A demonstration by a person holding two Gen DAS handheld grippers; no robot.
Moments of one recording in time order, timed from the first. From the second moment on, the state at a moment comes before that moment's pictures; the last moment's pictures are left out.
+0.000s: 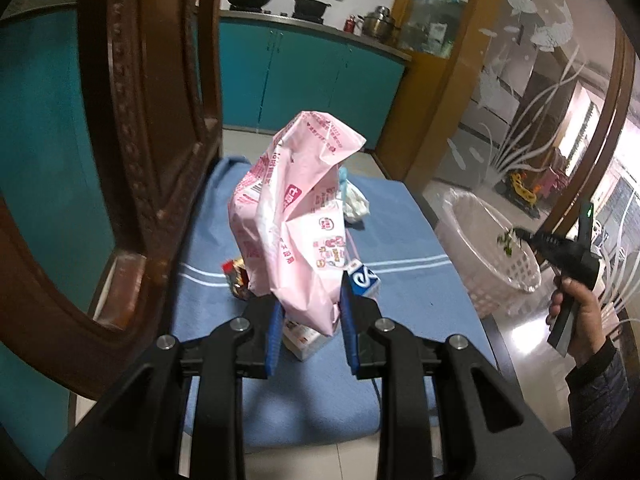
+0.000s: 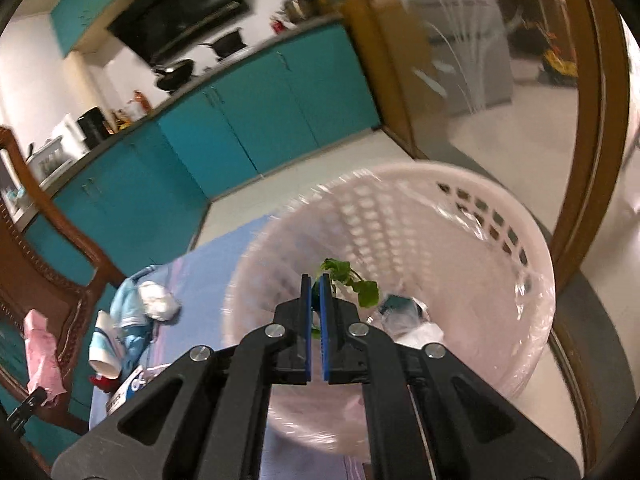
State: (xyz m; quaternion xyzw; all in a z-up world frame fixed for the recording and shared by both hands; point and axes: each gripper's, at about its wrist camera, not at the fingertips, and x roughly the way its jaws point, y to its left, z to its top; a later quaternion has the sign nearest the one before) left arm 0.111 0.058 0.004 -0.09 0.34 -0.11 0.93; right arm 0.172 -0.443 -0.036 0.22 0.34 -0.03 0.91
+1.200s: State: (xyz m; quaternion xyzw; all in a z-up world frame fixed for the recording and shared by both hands) left arm 0.169 -0.167 -0.012 0.01 0.38 -0.23 0.90; right arm 0.077 -0.434 0.051 0.28 0.17 -0.05 0.94
